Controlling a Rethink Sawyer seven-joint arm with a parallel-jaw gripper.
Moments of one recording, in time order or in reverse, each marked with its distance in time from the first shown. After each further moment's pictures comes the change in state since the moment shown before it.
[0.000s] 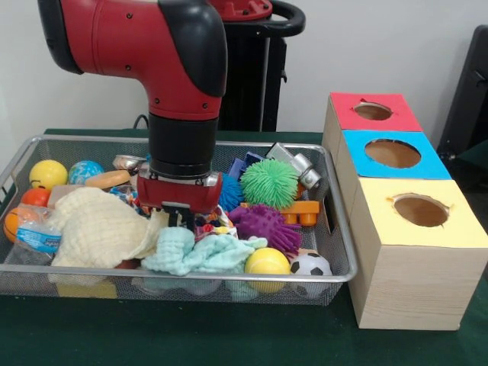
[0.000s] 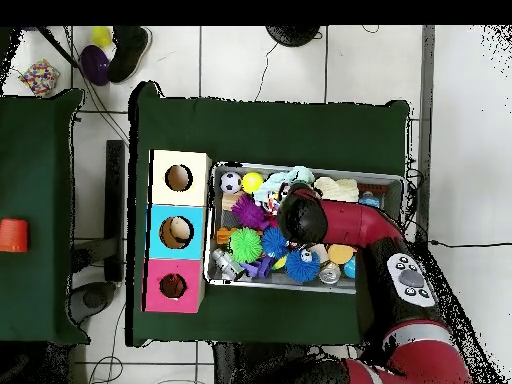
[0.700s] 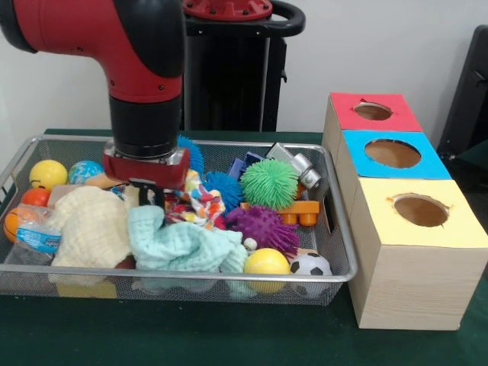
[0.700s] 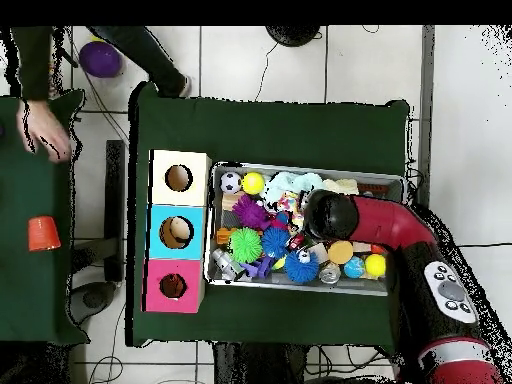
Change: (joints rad) arm -0.117 -0.049 0.075 -0.013 -0.032 0.272 -0.007
